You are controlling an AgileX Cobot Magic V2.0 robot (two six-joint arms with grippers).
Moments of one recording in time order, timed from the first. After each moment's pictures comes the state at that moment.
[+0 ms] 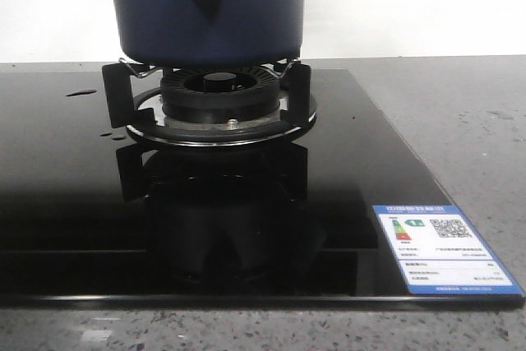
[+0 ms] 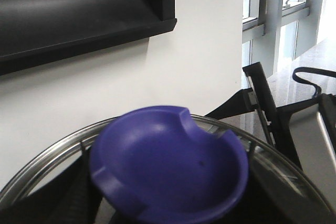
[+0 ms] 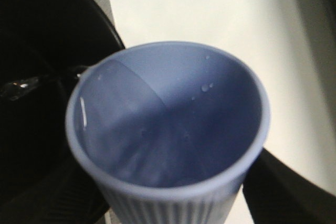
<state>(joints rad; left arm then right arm) -0.10 1.15 -1.16 -1.47 0.76 1.54 0.58 1.46 -1.30 -0.64 0.24 -0.51</state>
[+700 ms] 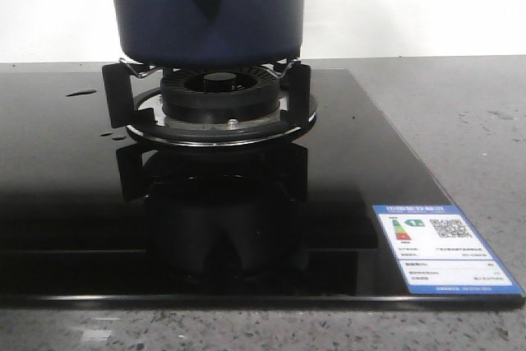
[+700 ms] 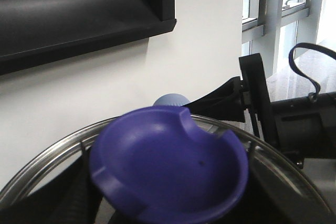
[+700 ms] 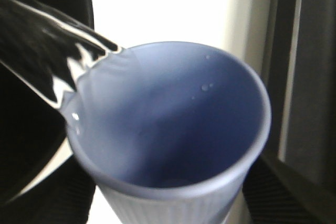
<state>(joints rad) -0.10 1.15 -1.16 -1.47 0.76 1.54 0.59 1.49 -1.30 -1.20 0.13 -0.51</state>
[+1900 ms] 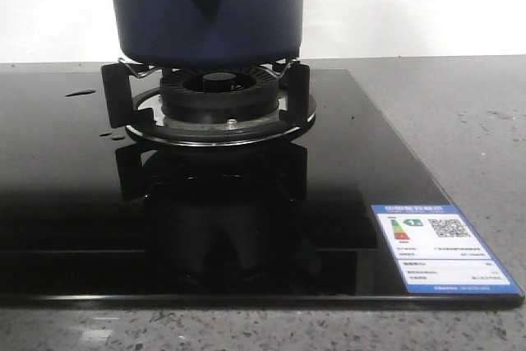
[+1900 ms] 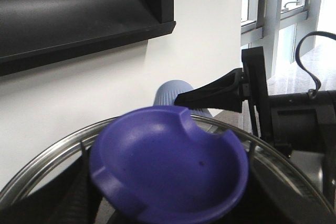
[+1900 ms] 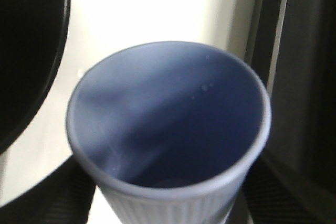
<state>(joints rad) -0.10 1.15 -1.16 -1.48 0.76 1.54 0.62 1.49 -1.31 -1.50 0.26 -0.16</state>
